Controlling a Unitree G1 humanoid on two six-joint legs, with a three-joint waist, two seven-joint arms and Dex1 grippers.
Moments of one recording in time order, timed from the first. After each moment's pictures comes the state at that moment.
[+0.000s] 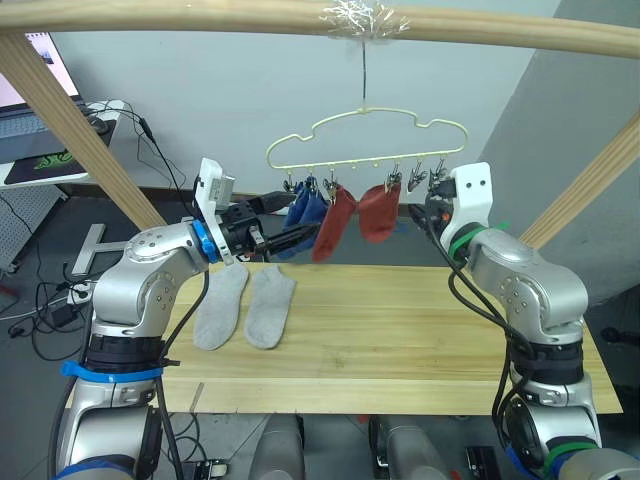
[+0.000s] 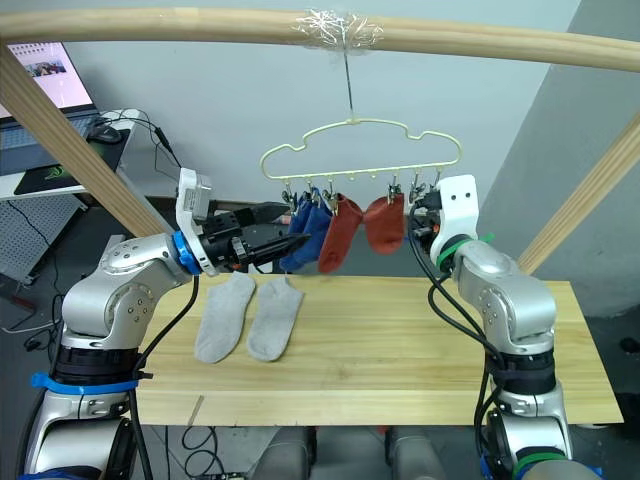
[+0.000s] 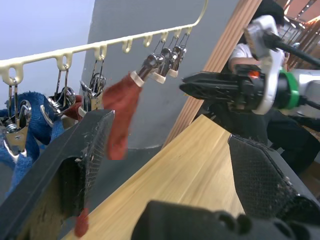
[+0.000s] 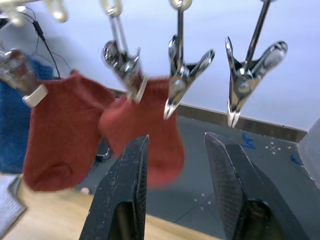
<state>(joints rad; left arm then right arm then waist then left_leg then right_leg) -0.55 0.59 0.08 -0.07 -0.57 0.56 -0.91 -0.64 -0.28 -0.06 -0.23 0.37 0.97 0.08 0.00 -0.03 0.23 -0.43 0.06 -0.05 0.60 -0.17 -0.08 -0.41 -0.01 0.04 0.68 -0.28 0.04</state>
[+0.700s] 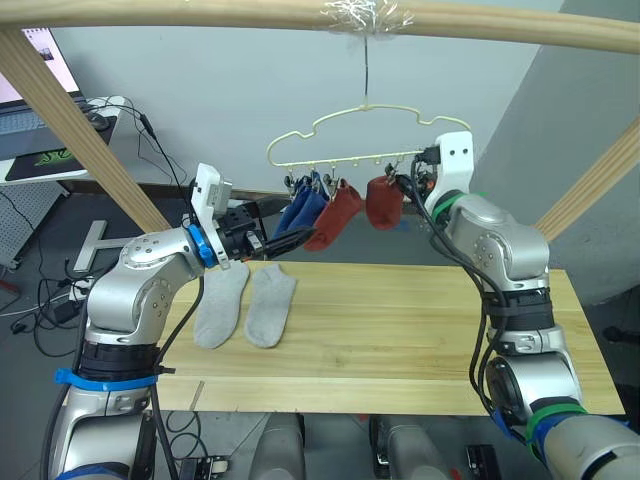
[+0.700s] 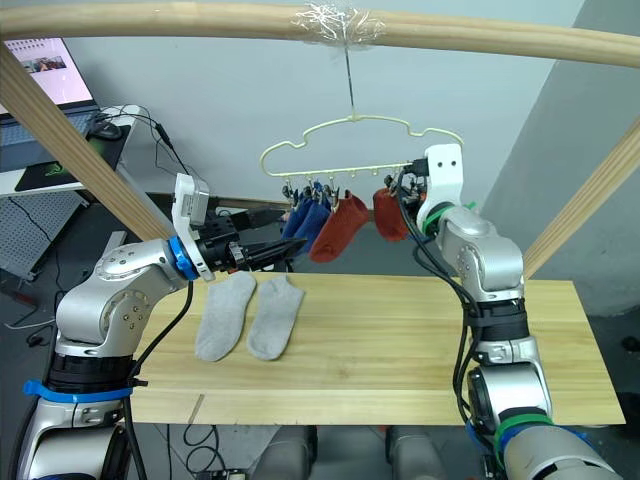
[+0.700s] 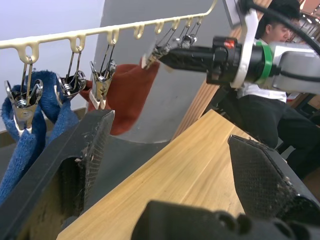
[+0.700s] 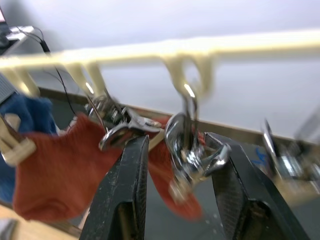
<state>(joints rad) -0.52 0.61 0.08 -0.11 -0.56 0.56 -0.88 -0.86 -0.22 -0.07 0.12 0.29 0.79 0.13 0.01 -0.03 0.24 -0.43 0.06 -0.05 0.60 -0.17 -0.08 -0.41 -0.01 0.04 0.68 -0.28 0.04</state>
